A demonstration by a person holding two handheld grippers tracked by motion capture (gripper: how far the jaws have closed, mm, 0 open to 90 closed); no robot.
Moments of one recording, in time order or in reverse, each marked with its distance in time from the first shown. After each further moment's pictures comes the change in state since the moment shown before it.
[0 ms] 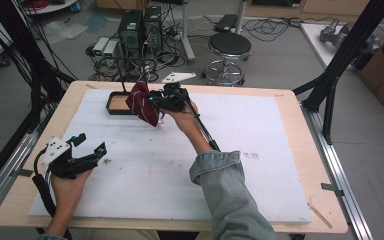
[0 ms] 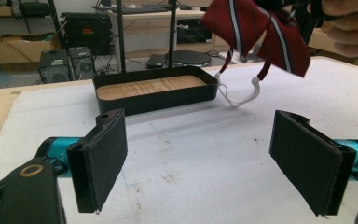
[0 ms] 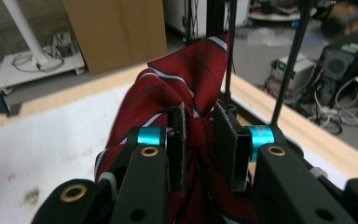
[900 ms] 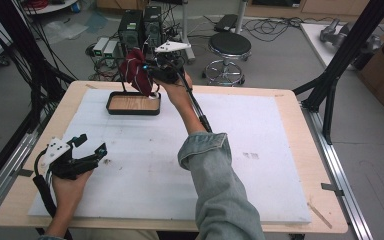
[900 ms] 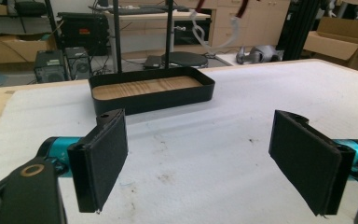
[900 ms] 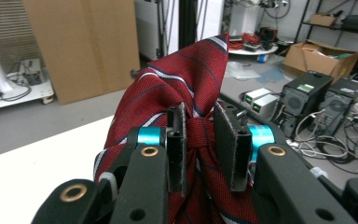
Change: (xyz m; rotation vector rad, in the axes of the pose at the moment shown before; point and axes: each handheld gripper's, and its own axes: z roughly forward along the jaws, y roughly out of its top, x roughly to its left) left arm -0.003 -0.002 0.000 -0.007 -0.012 -0.006; right arm -0.020 0.073 0.011 -0.098 -0.130 -0.040
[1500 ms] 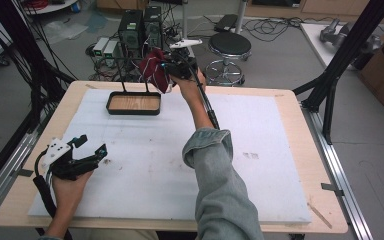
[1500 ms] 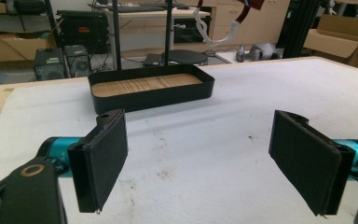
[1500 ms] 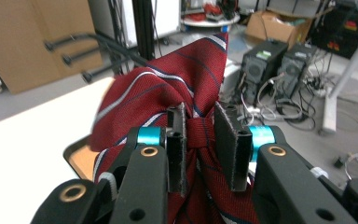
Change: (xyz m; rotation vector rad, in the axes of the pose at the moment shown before) left arm 0.001 -0.001 0.000 0.010 0.001 0.000; right arm -0.046 -0.016 -0.006 0.117 -0.144 0.051
